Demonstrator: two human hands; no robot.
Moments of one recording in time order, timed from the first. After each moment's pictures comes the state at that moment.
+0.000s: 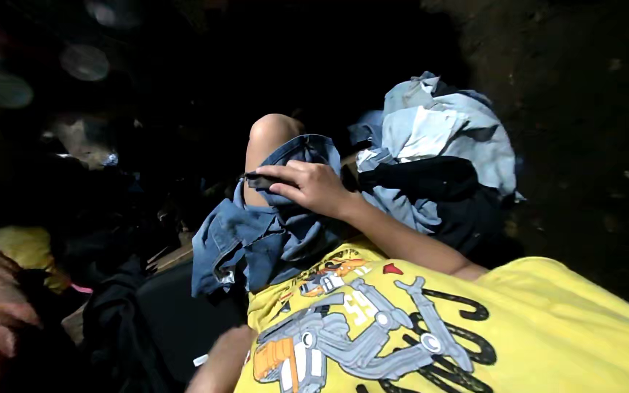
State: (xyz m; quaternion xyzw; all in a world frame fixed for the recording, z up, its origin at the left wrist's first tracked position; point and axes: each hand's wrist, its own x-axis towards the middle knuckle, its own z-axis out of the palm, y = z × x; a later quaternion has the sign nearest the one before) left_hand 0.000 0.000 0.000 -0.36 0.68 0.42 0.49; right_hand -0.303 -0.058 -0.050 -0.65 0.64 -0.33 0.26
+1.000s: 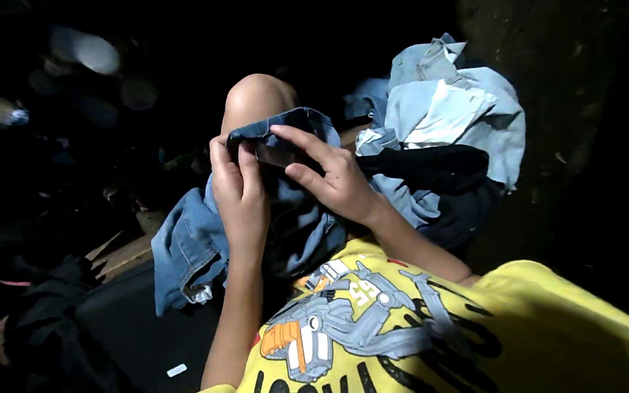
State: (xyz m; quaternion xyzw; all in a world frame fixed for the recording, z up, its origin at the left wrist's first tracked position) left_hand -0.177 -0.116 -0.040 -0.47 0.61 0.53 -0.36; right_hand -0.316 -0.049 -0.046 -0.58 0.63 -0.40 0.31
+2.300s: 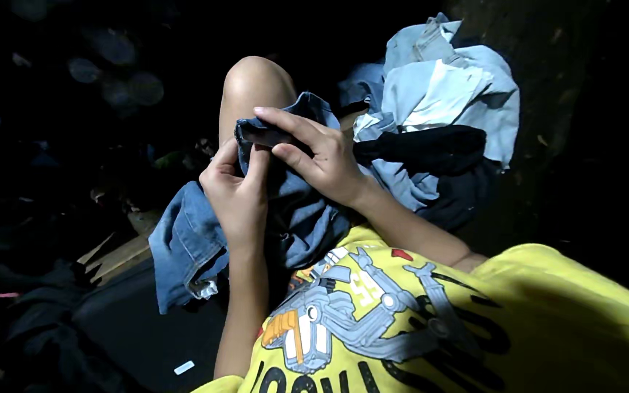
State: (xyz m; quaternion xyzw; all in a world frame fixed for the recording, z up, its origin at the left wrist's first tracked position) left_hand -0.168 -0.114 -0.043 -0.47 0.55 0.57 -0.38; right_hand -0.302 -0.064 -0.062 -0.59 0.64 -0.43 0.23
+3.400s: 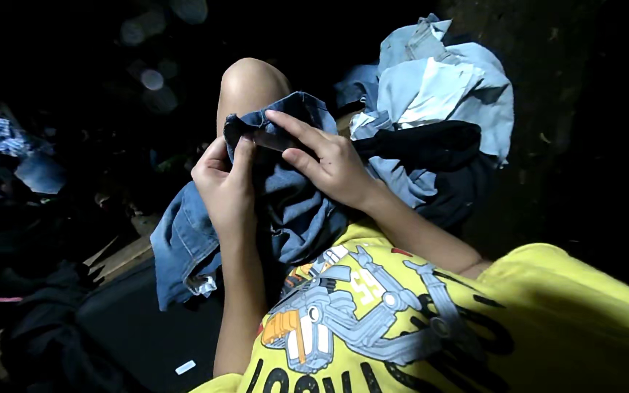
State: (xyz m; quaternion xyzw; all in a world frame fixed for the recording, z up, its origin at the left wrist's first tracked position) left_hand -0.167 -0.117 -0.038 -0.49 0.50 0.61 -0.37; right_hand -0.307 -0.043 -0.055 -0.58 0.67 -0.37 0.26
